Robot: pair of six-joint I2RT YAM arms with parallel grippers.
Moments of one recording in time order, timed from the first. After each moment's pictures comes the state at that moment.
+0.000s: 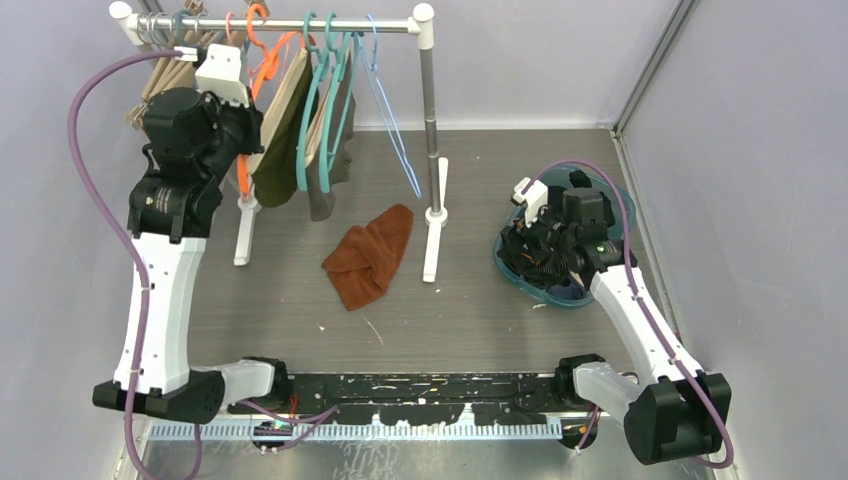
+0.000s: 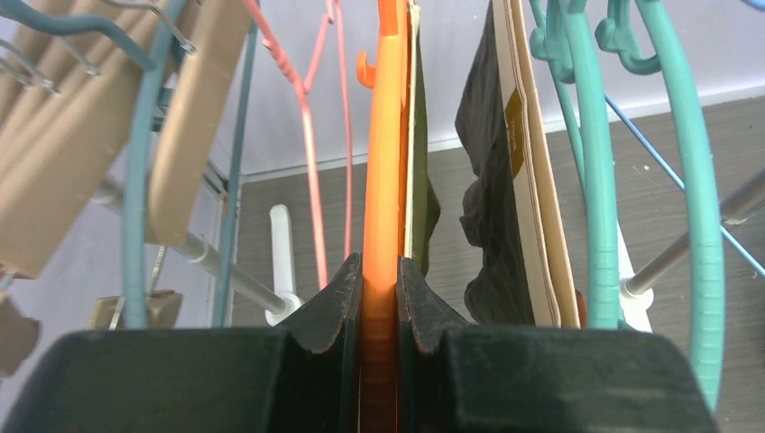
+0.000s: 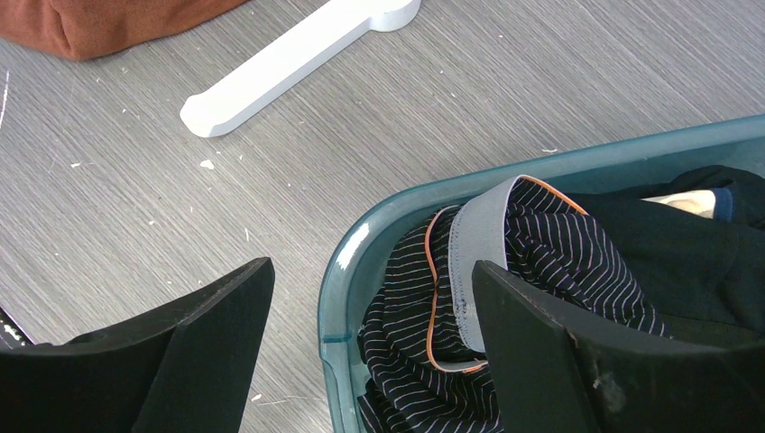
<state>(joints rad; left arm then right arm) -0.16 1.25 1.78 -0.68 -0.06 0.10 0.14 1.04 0.83 -0.47 -0.52 -0.41</state>
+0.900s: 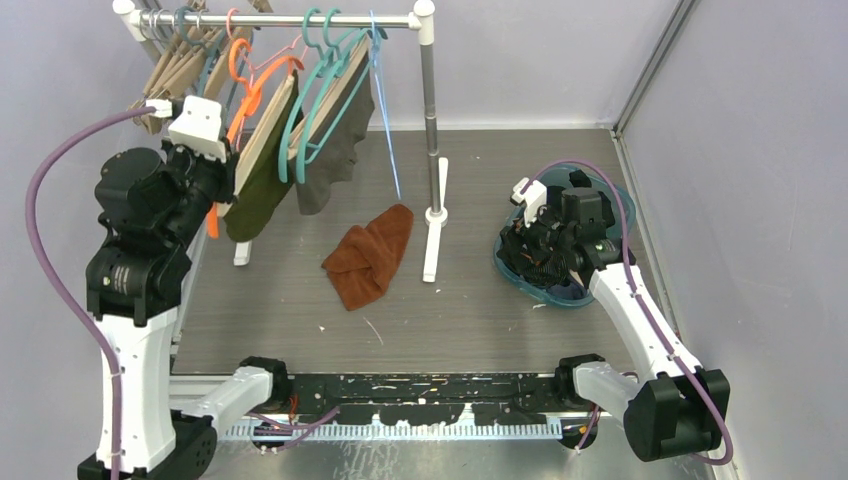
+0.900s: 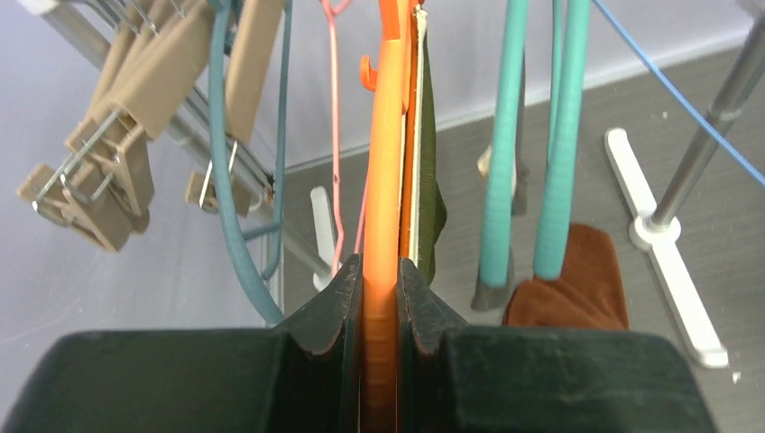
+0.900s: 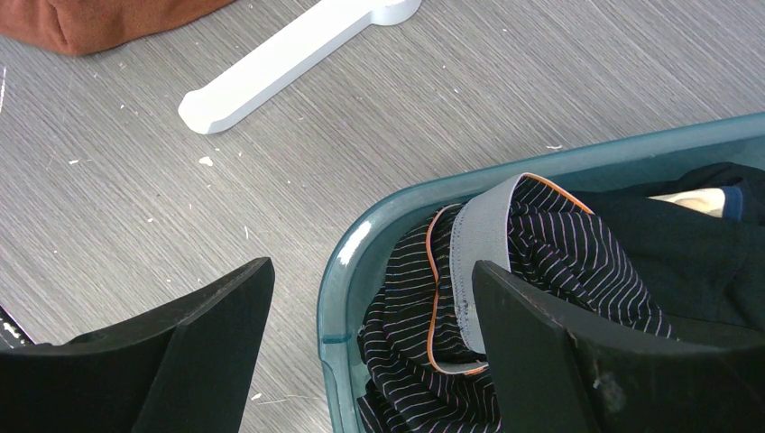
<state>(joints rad) -0.16 1.00 1.69 -0.79 -0.06 0.23 0.14 1.06 0.83 -0.47 -0.52 -0.41</state>
